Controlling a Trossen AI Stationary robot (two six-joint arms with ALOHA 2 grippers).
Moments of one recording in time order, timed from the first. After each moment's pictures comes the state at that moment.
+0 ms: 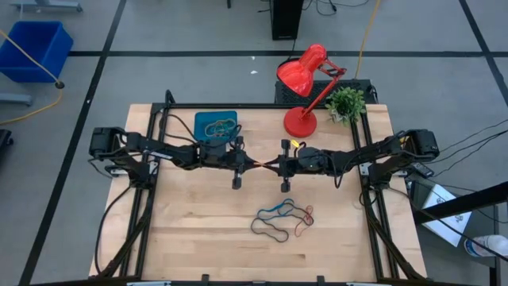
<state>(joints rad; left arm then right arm) 0.08 1.57 0.73 0.56 0.10 0.13 0.00 1.49 0.65 0.53 0.13 -0.33</state>
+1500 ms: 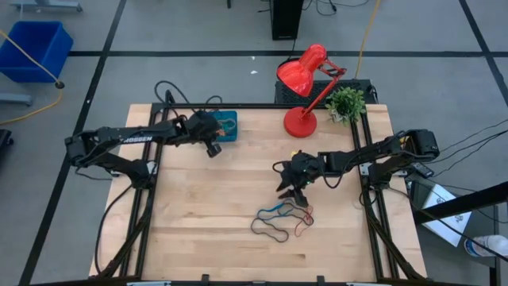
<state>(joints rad) 0.46 1.30 0.74 -0.29 -0.16 0.07 0.00 1.49 0.65 0.15 -0.36 0.07</state>
